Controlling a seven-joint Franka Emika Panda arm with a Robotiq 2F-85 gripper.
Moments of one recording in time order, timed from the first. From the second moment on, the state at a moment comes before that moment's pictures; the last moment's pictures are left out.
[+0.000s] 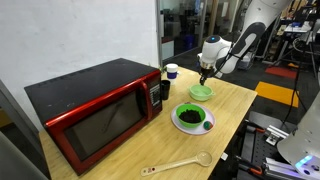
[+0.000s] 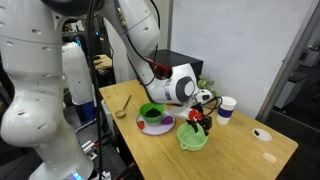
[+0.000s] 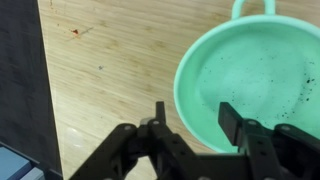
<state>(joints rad) -0.19 0.28 -0.26 -2.34 -0.76 2.85 0.19</state>
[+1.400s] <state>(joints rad) -0.08 0.00 -0.08 -2.45 -0.34 2.80 -0.17</state>
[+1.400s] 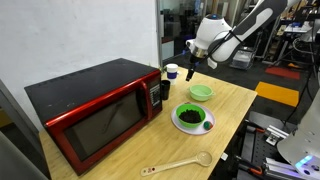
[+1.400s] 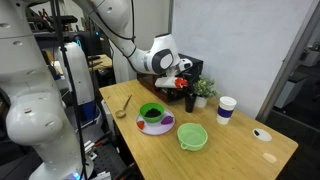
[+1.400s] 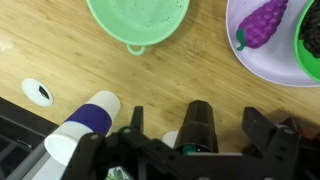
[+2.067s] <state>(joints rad) -0.01 -0.04 -0.03 -2.37 0.08 2.40 -0.44</state>
